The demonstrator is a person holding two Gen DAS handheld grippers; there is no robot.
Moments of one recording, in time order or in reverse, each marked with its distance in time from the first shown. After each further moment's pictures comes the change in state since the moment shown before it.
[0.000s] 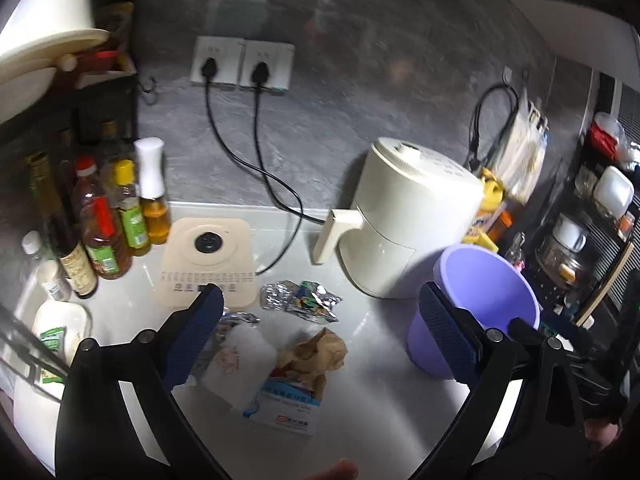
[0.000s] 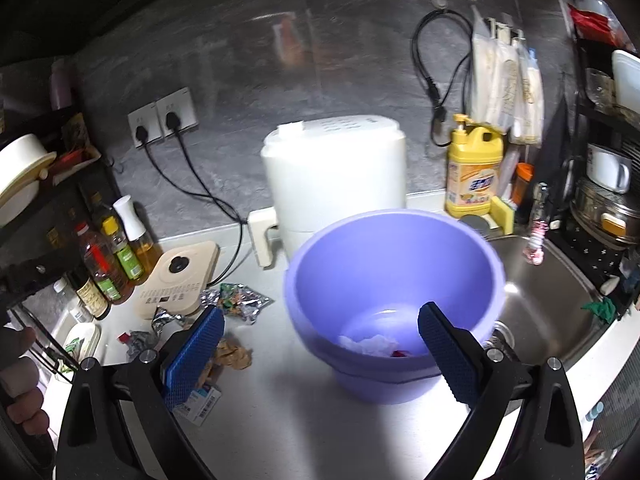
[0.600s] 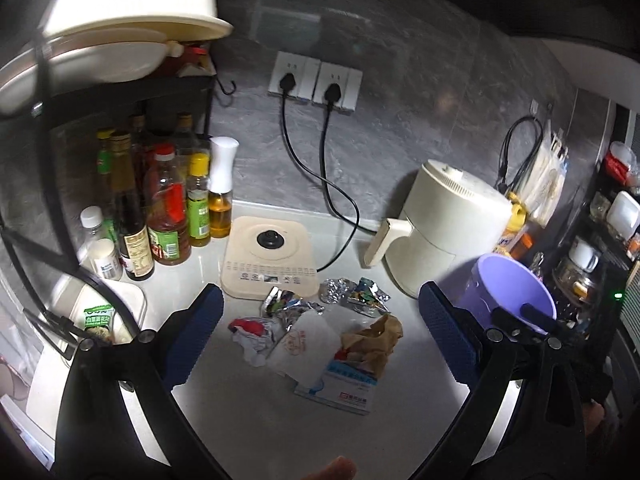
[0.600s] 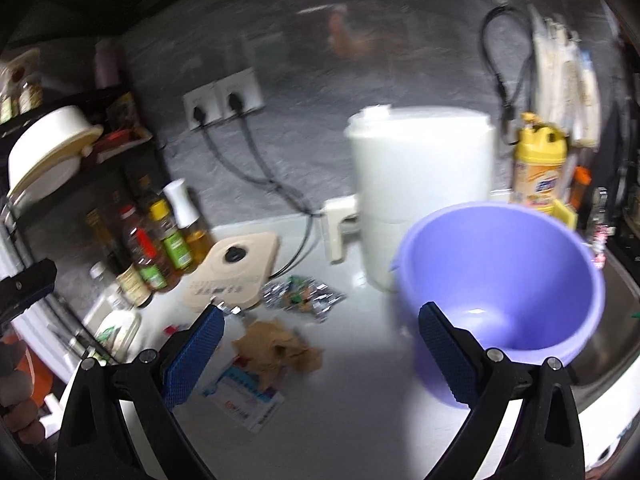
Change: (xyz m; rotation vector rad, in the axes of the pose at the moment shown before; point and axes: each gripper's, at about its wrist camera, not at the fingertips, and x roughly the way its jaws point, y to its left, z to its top) left arm -0.058 0.074 -0.033 -0.078 -0.079 0.065; right arm 0.026 0.065 -0.017 -0.059 0.013 0.179
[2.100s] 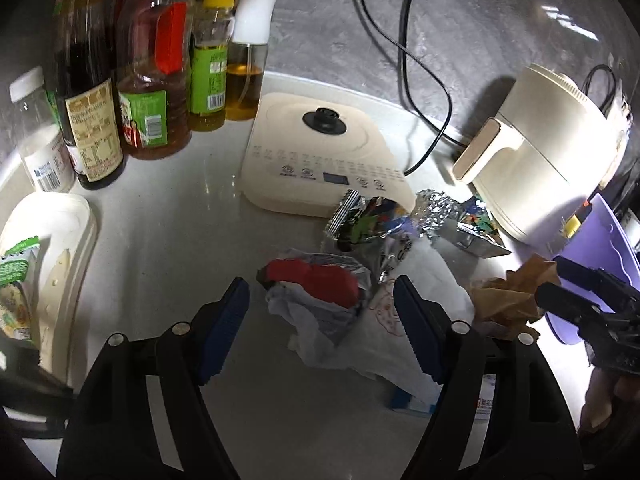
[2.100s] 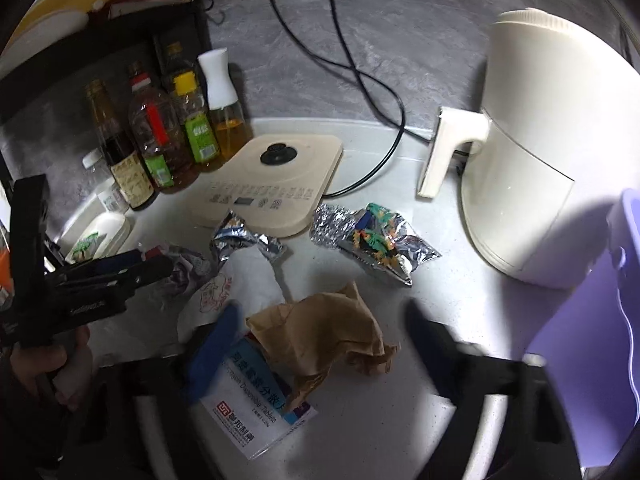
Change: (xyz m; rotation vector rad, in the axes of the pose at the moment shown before) left arm 0.186 0.091 -0.075 -0.076 0.312 0.046; right arm 0.149 0.060 -0.028 -0.233 0.299 0.097
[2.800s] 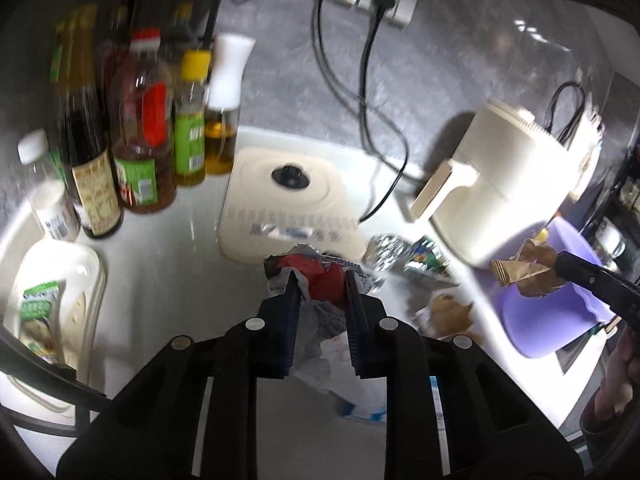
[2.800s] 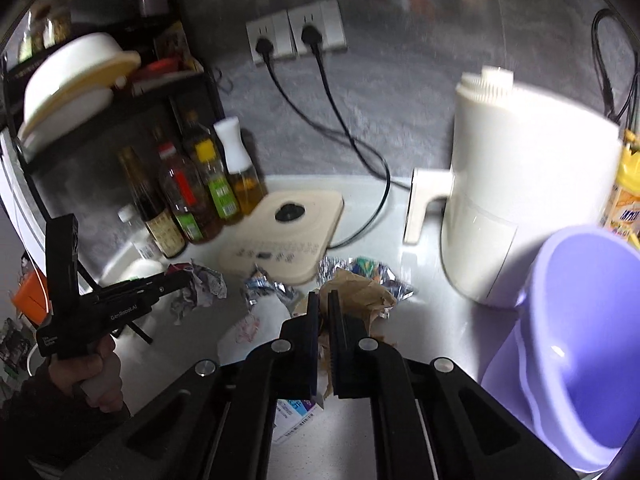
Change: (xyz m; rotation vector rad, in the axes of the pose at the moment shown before) left arm -0.064 -0.031 0.023 0.043 -0.134 -0.063; right arm -0.093 -0.022 0.019 0.060 -0.165 0.067
